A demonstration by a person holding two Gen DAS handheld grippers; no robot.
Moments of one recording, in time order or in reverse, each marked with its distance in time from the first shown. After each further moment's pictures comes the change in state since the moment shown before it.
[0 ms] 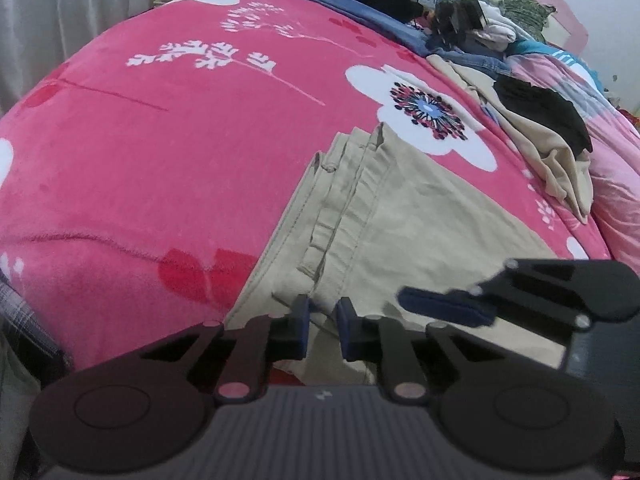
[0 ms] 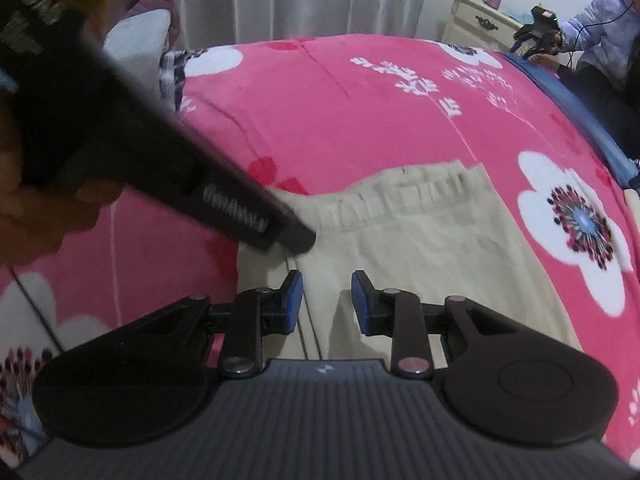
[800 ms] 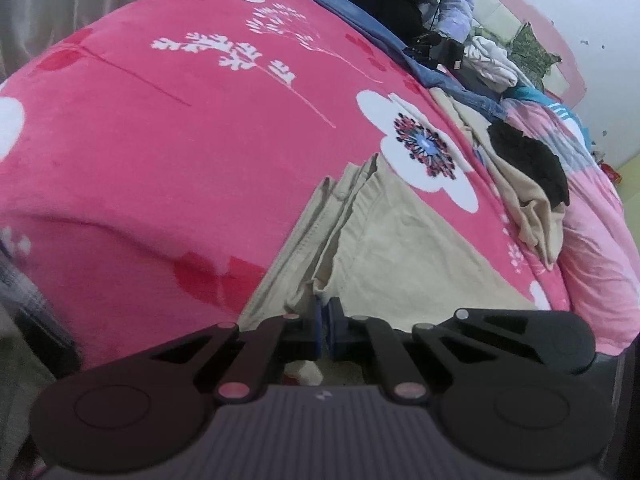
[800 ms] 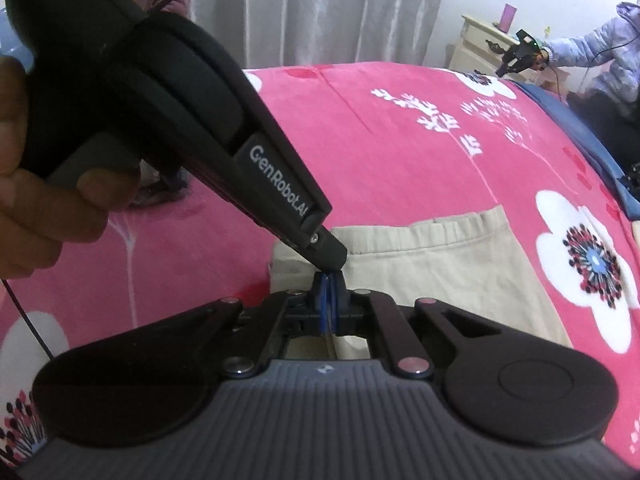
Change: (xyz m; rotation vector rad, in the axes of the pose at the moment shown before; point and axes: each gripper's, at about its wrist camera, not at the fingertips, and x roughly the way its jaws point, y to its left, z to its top) left arm -0.020 0.039 0.011 -0.148 -0.009 -0.113; right arm 0.002 0.027 0.021 -0.059 -0.053 0.013
